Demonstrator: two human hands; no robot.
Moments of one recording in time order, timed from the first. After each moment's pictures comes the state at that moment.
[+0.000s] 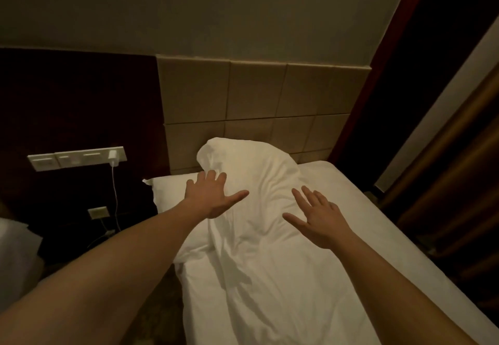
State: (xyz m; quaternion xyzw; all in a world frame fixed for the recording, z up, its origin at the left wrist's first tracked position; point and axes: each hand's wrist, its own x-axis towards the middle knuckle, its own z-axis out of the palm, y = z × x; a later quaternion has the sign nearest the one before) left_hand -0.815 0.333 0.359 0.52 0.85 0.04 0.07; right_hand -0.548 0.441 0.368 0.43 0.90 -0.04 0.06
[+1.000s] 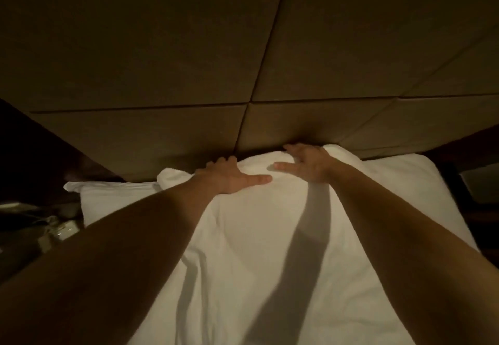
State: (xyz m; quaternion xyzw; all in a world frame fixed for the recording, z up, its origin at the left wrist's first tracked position) left_hand -1.149 0.823 0.069 0.33 0.84 0.02 0.44; right_hand -1.005 0.994 0.108 0.32 0.88 -0.20 0.28
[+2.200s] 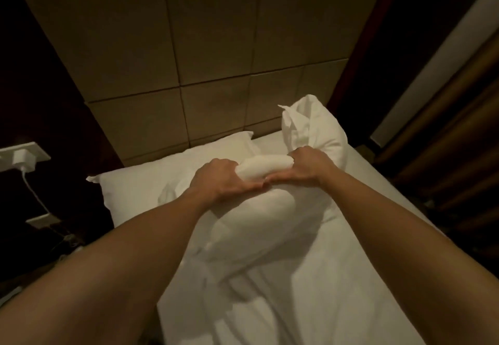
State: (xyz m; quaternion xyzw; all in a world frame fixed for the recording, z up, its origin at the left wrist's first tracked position) left_hand -0.797 0.546 0.302 0.55 0.81 0.13 0.18; right_hand -0.617 0.669 0.333 0.44 0.89 -0.13 0.06
